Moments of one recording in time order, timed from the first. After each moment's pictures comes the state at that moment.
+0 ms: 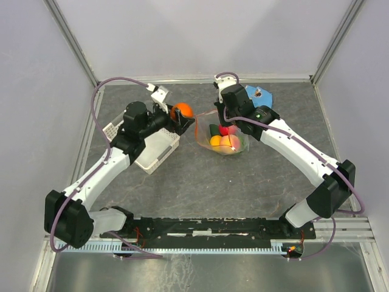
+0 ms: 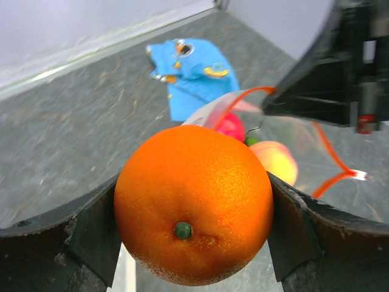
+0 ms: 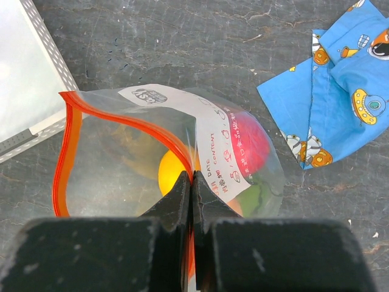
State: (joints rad) left arm -0.40 1.22 0.95 0.12 0.39 -0.12; right arm 0.68 1.54 1.51 -0.61 0.27 0.17
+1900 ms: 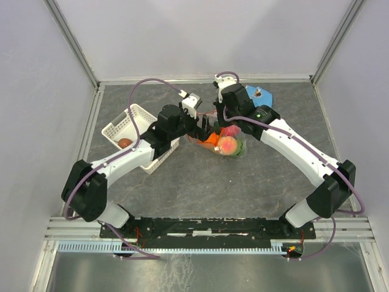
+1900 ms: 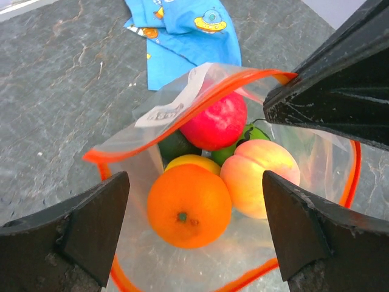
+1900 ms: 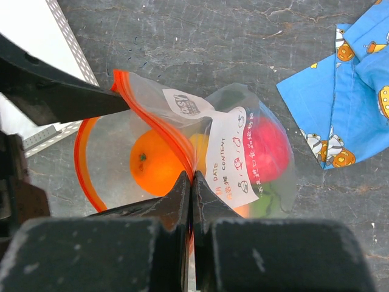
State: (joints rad) left arm -0.64 1.50 1.01 0.21 0.21 -0.13; right arm 0.68 1.54 1.52 -0.62 0.21 0.21
